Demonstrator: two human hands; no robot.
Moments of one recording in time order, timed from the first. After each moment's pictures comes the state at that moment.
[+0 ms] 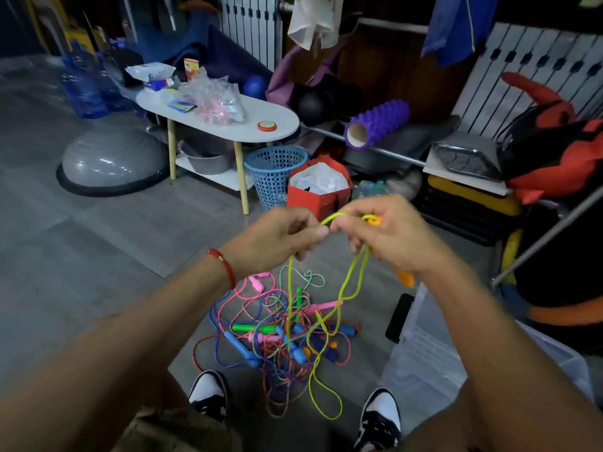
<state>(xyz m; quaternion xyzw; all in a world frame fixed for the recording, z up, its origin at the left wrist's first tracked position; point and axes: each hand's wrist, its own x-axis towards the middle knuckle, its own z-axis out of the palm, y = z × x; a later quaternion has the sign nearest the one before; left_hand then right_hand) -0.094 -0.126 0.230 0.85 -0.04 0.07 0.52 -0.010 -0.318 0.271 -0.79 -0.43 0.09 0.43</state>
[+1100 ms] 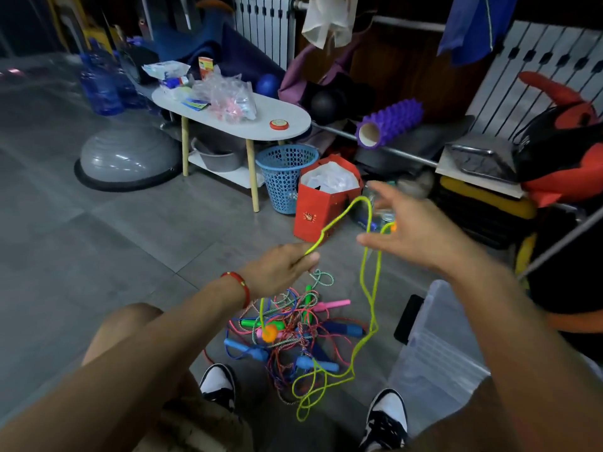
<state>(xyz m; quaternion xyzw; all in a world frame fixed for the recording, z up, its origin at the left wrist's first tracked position) -0.103 -0.117 0.174 0.94 -0.01 0.03 0.34 0.016 -0.326 0.268 -0.90 -0.39 0.03 0.18</state>
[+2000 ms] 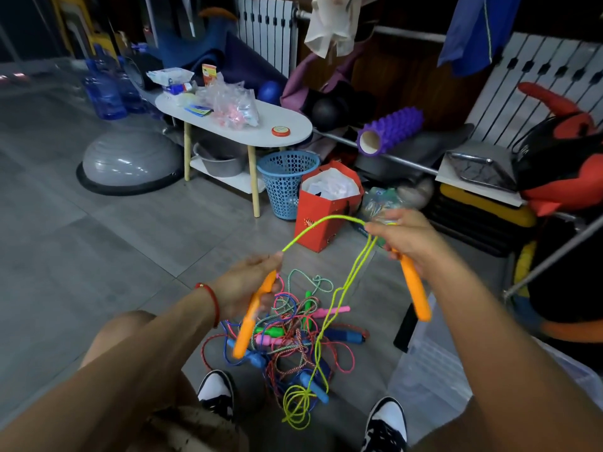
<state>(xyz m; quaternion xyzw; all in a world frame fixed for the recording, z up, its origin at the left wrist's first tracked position) -0.127 -0.093 0.157 0.60 0.25 -0.07 0.75 0.047 -0.303 0.228 -0.84 -0.10 0.16 0.51</state>
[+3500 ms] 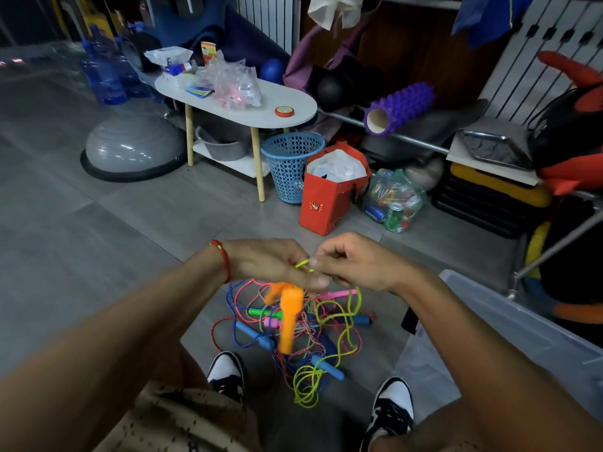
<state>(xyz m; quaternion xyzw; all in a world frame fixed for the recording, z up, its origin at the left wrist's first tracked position) -0.116 -0.093 0.207 0.84 -0.06 -0.27 0.46 -0.015 -0.278 0.197 -0.73 -0.47 0.34 0.37</state>
